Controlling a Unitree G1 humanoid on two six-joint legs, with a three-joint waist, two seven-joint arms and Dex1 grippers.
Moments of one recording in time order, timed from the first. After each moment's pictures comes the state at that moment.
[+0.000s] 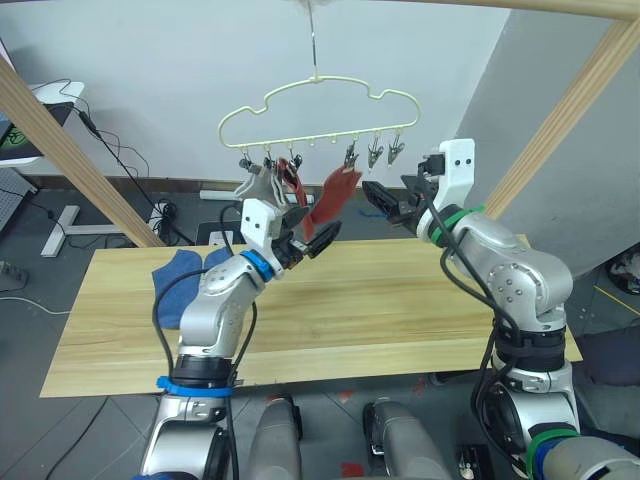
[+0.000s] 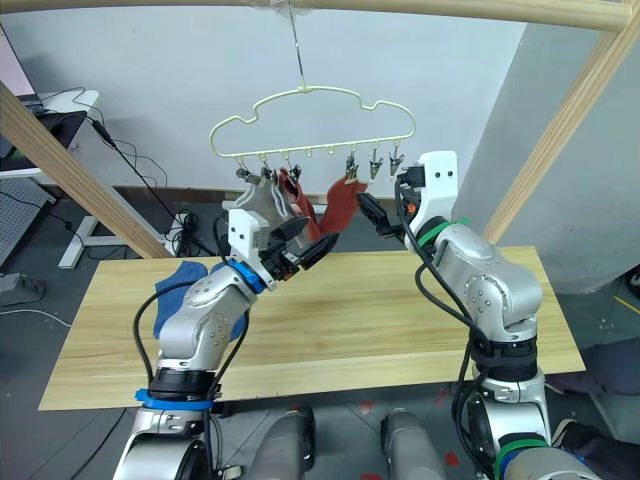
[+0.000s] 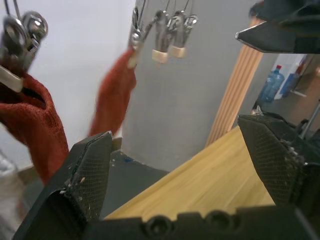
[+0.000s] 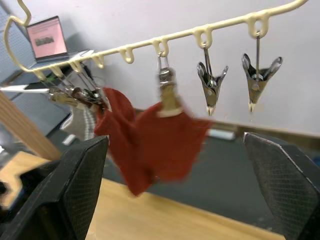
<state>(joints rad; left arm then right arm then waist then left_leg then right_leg) -0.43 0.28 0.07 -0.02 -0.44 0.40 -0.62 -0.63 -0.20 -0.03 -0.28 0.51 0.88 0.12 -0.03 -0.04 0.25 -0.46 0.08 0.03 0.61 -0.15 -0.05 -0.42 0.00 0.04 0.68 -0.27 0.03</state>
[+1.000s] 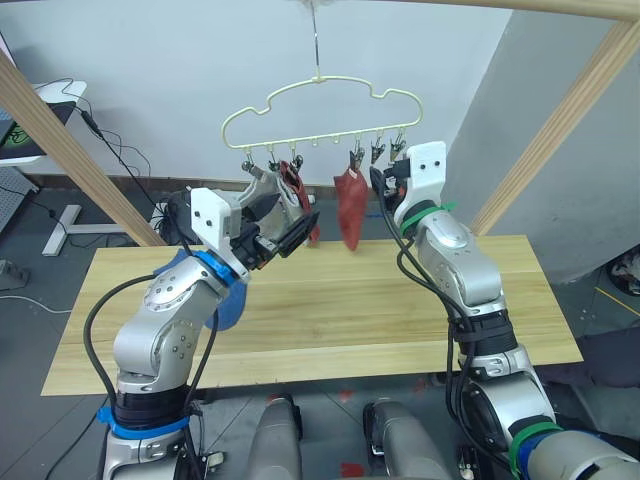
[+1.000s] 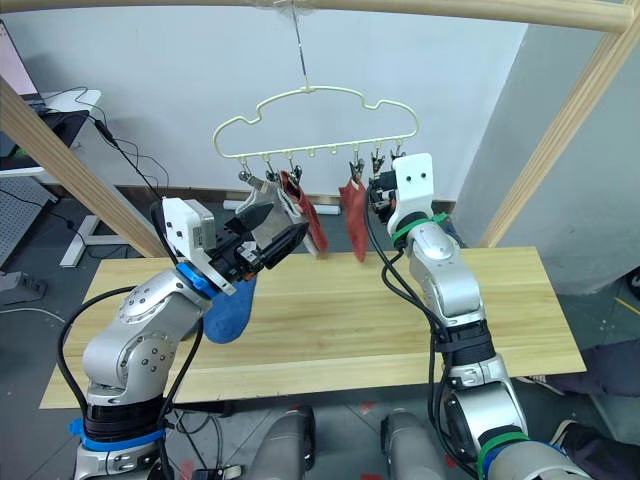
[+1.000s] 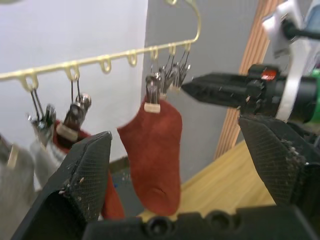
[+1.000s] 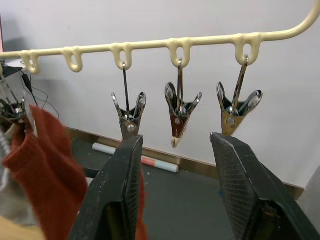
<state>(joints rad) -0.34 0.37 0.16 -0.38 -0.61 0.55 -0.52 -0.74 -0.07 0.04 0.12 0.15 0.41 0.09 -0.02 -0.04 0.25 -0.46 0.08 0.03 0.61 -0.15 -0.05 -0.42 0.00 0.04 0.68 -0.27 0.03</state>
